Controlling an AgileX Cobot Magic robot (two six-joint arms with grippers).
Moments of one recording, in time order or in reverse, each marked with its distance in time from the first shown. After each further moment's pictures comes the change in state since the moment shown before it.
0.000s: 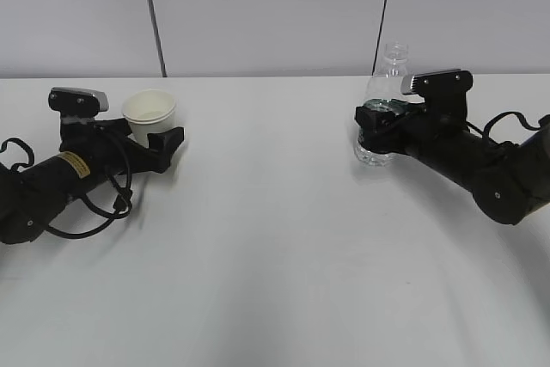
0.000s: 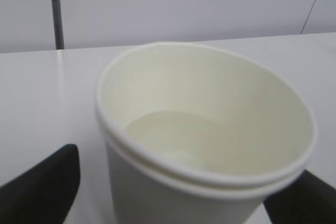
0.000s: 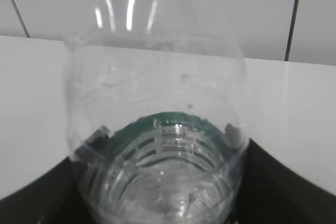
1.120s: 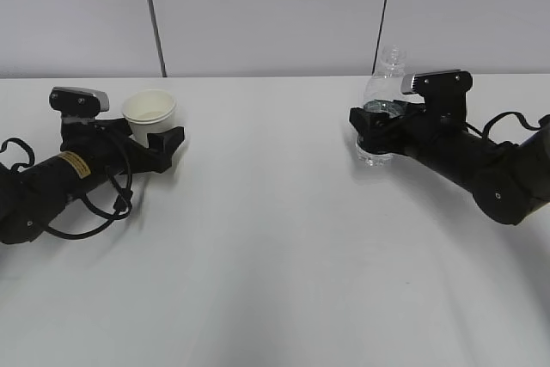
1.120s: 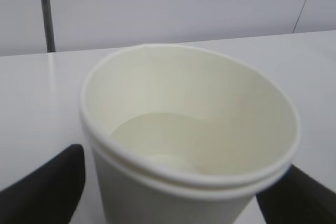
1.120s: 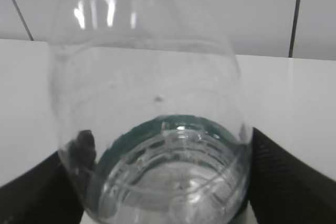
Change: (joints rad) left arm 0.000 0.000 0.000 0.019 -0.007 0.002; right arm 0.000 0.002 0.000 -0.018 -0.005 0.034
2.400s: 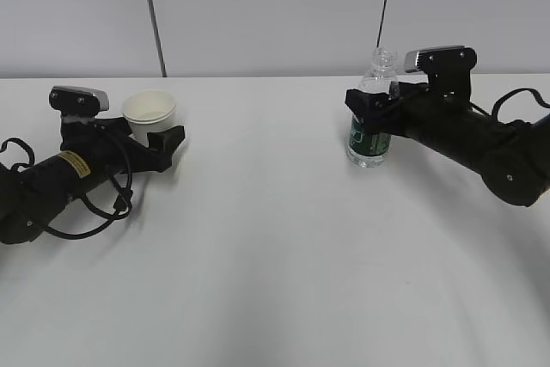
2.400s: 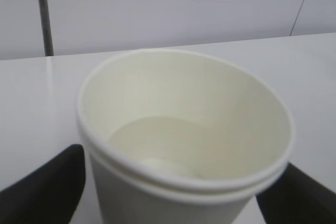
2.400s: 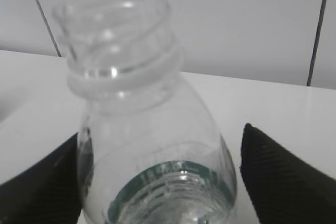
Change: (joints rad) left arm 0.000 0.000 -0.001 0.005 -0.011 0.000; right arm 0.000 -0.083 0.000 -0.073 0.047 0.061
